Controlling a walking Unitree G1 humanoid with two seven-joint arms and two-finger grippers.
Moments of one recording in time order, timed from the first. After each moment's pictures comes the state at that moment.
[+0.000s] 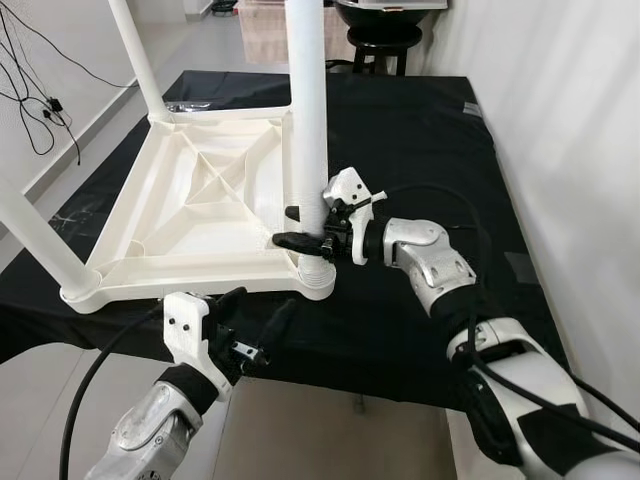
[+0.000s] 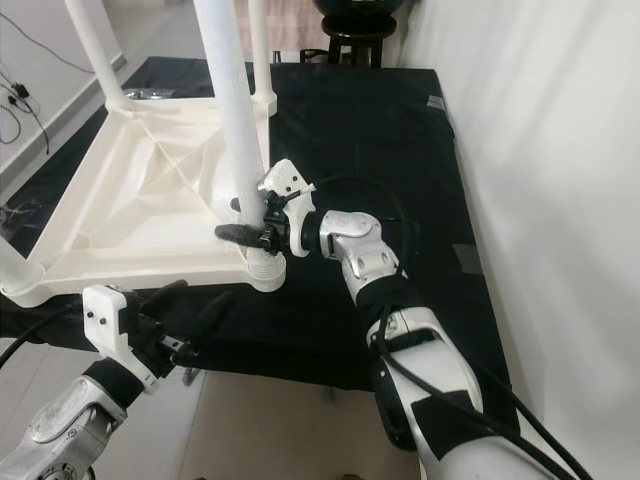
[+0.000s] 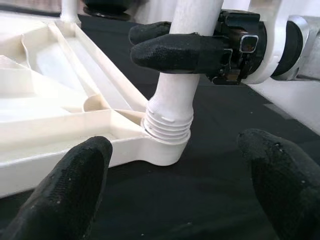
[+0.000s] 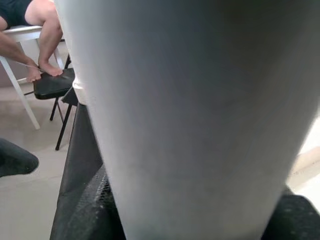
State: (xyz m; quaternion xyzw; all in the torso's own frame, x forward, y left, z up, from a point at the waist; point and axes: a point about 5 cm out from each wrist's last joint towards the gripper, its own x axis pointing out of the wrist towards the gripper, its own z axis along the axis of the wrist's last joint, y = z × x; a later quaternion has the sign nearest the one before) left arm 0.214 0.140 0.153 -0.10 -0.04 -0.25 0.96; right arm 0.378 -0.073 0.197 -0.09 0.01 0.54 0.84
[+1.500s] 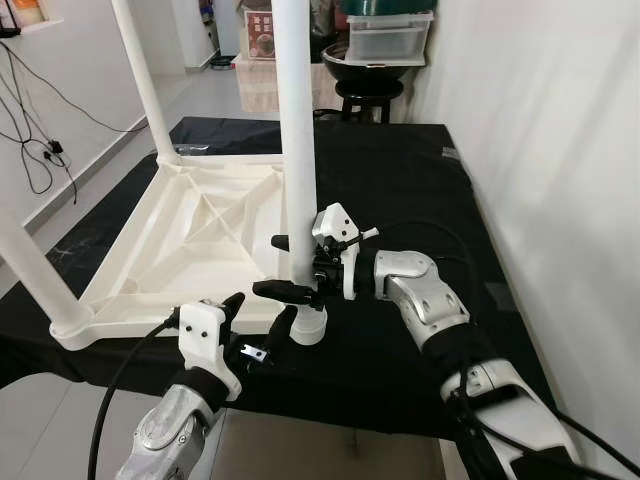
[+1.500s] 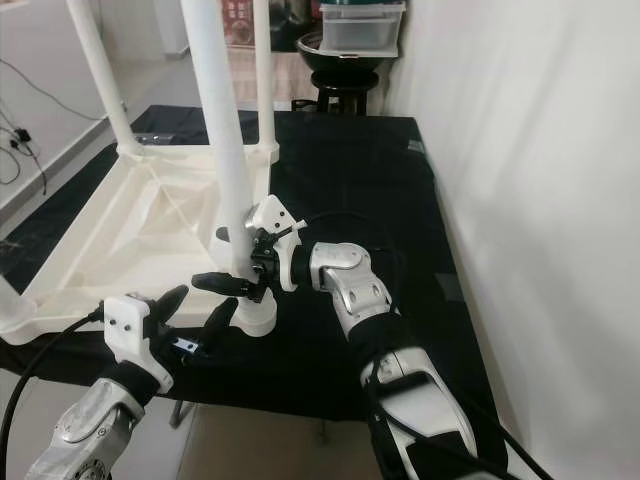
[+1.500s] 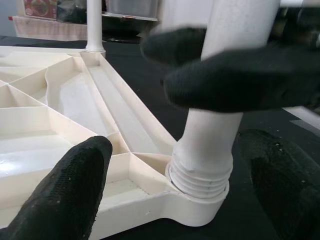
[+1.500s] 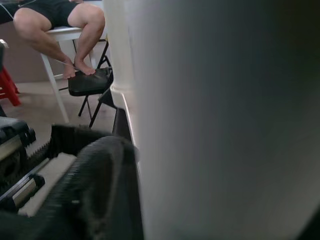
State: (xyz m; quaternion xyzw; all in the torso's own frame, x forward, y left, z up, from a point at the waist) left arm 0.236 0.133 0.133 -0.09 -0.06 -0.21 0.97; right arm 0.356 -0.056 0.179 -0.07 0.03 0.61 0.79
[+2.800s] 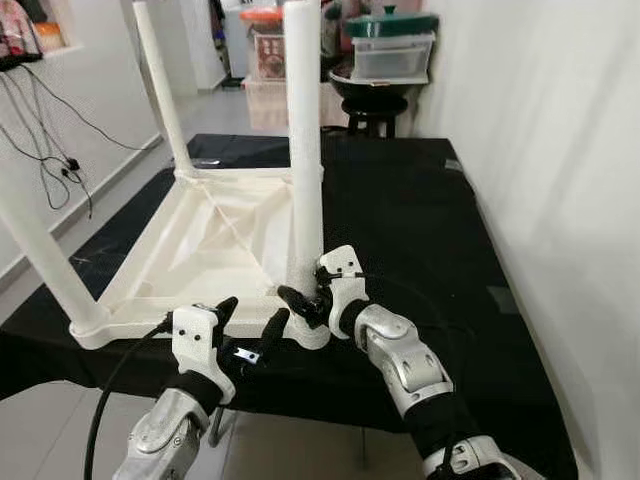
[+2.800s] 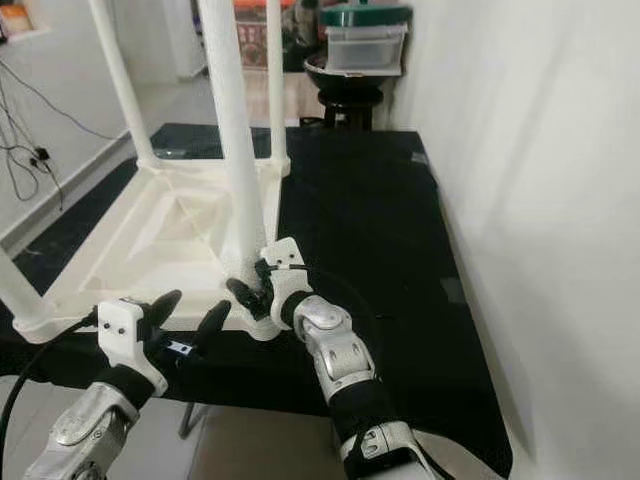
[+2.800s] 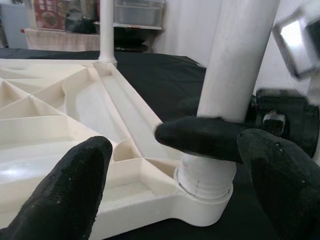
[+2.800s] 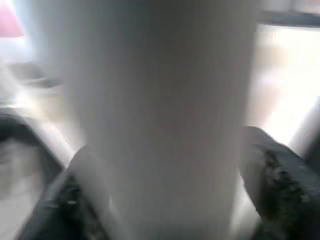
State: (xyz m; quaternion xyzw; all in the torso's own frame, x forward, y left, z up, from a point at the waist) left arm 0.237 0.140 0.130 -0.09 -0.05 -0.20 0.97; right arm 0.337 -0.050 0.139 -0.01 0.08 0.40 0.91
